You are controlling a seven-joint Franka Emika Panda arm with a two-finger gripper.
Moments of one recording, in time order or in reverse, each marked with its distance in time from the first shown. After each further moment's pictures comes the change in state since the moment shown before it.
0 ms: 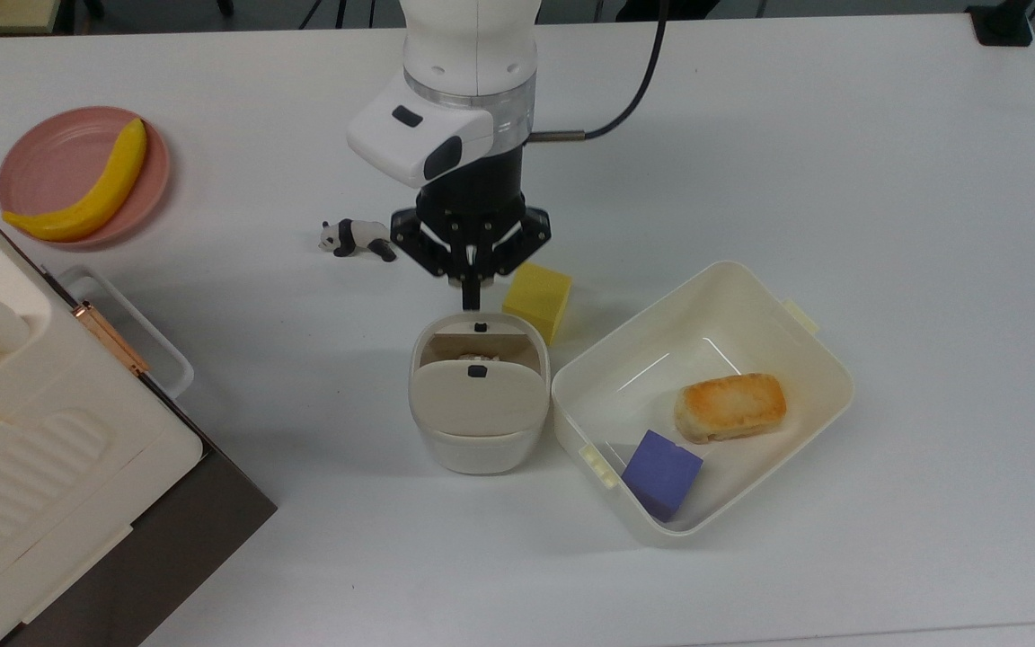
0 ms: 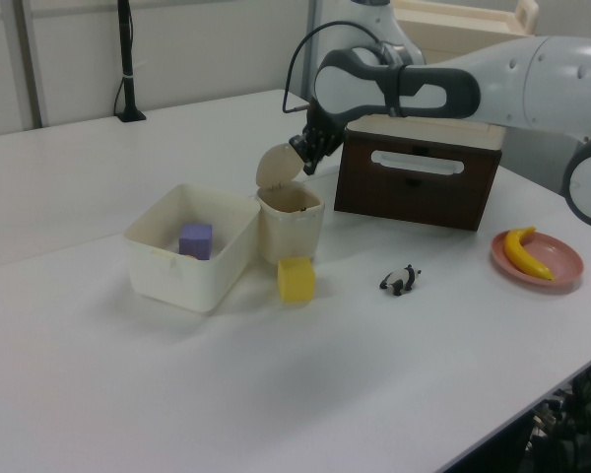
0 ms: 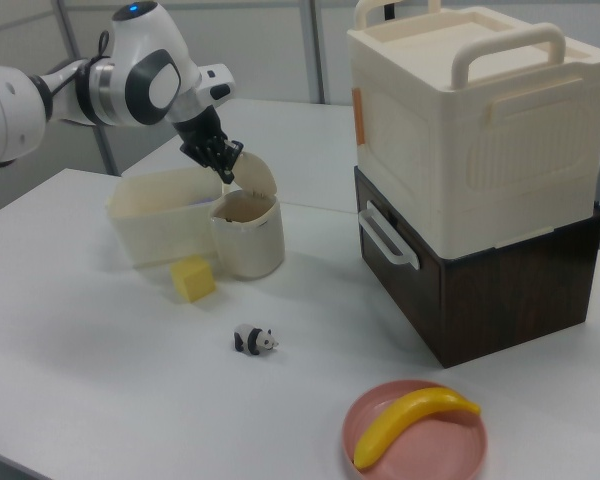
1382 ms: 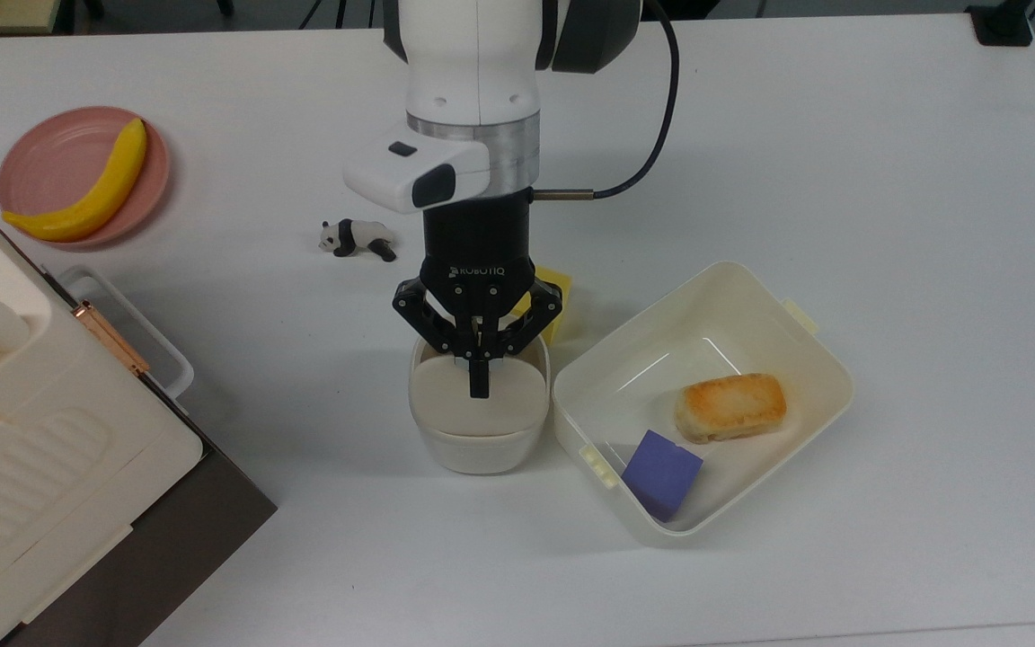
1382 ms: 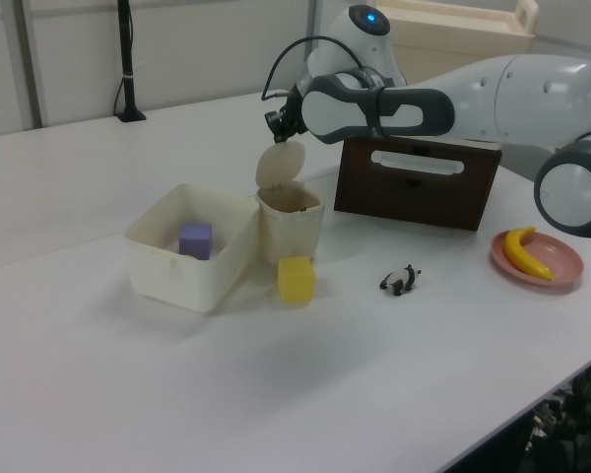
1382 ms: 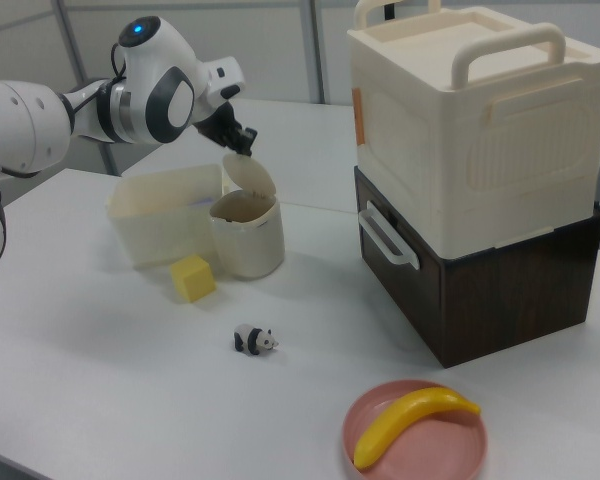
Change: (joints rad) arm -0.002 0.101 -0.002 0.054 0.000 0.321 0.111
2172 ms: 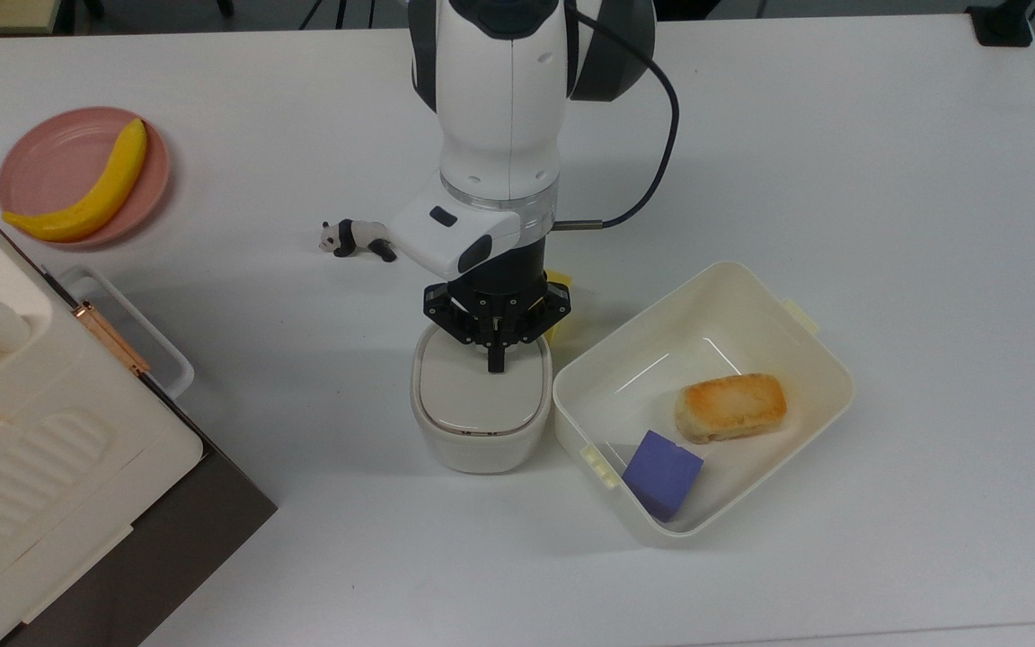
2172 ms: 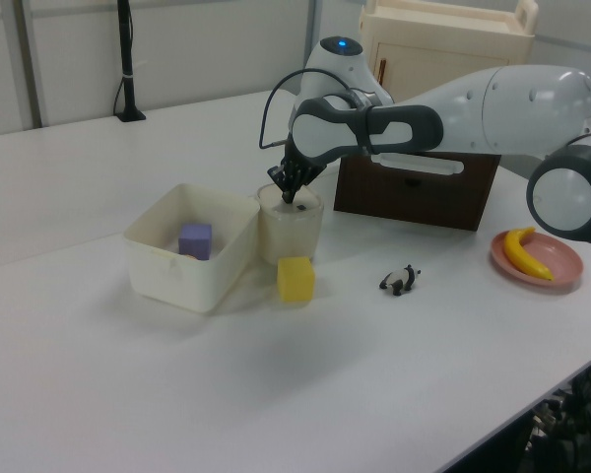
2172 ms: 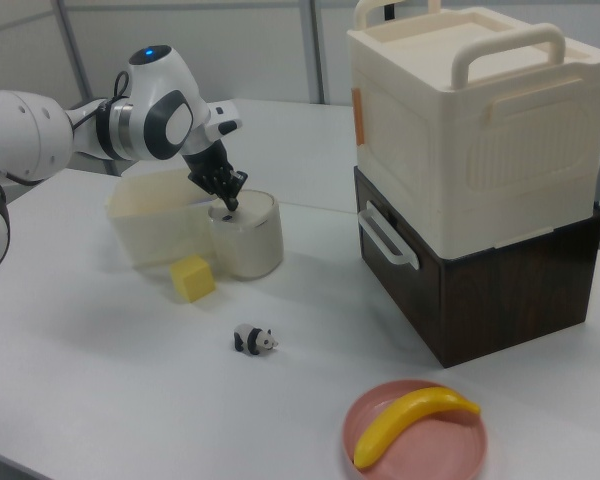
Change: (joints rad) arm 0.021 0.026 0.006 -0.044 -0.008 -0.220 -0.064
